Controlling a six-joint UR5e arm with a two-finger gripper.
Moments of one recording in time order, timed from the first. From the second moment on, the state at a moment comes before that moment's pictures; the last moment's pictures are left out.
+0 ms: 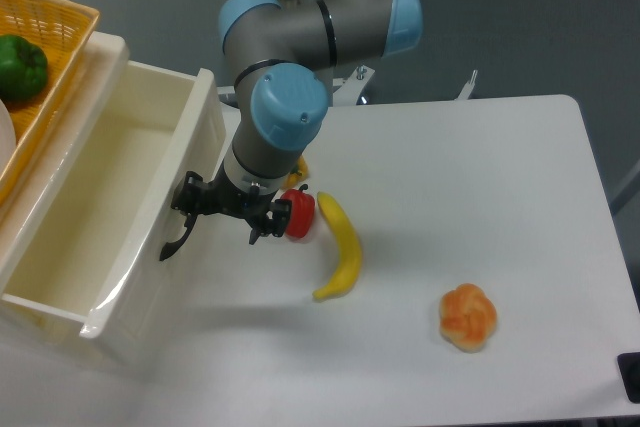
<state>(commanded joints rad) 2.30 -1.87 -1.54 -1.34 1.17 0.39</state>
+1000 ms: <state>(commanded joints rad) 2.35 -1.87 -1.51 -1.35 1.19 0.39</state>
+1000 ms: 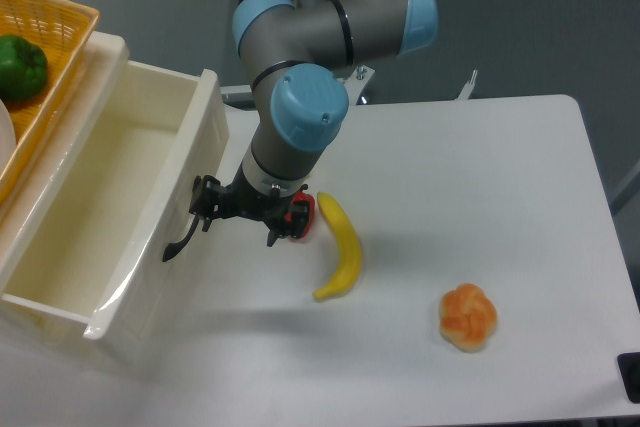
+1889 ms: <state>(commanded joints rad) 2.54 -1.94 -1.50 -1.27 1.47 1.05</state>
